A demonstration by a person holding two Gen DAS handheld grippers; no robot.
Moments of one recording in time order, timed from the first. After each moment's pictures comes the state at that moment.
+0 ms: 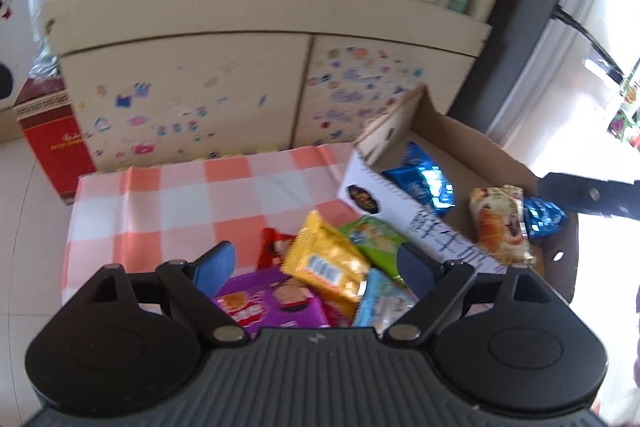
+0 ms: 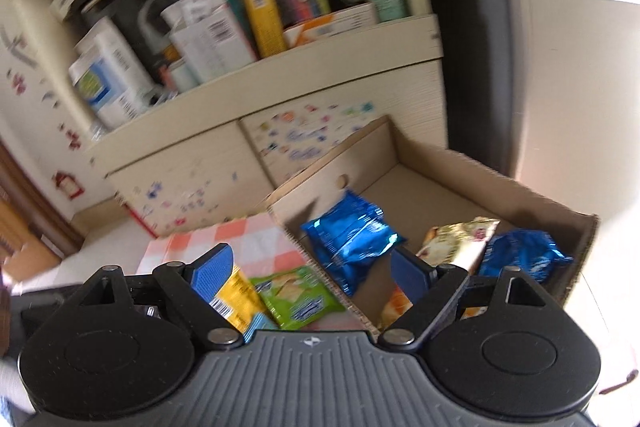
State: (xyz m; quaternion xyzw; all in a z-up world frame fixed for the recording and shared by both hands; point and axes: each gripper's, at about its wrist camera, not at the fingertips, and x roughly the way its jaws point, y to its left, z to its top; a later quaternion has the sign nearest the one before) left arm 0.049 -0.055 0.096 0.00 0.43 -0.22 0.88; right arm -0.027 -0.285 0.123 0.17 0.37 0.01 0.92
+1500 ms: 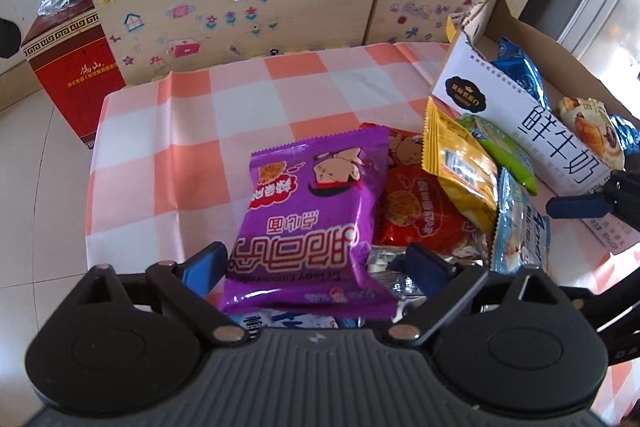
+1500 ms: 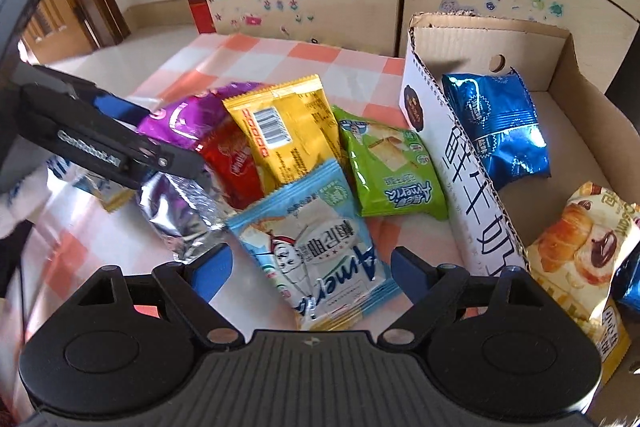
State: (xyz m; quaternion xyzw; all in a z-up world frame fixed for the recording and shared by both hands) left arm 0.074 -0.016 0.018 0.05 0.52 -0.19 0.83; right arm -0.002 -0.197 0.027 -0.04 0.50 0.16 0.85
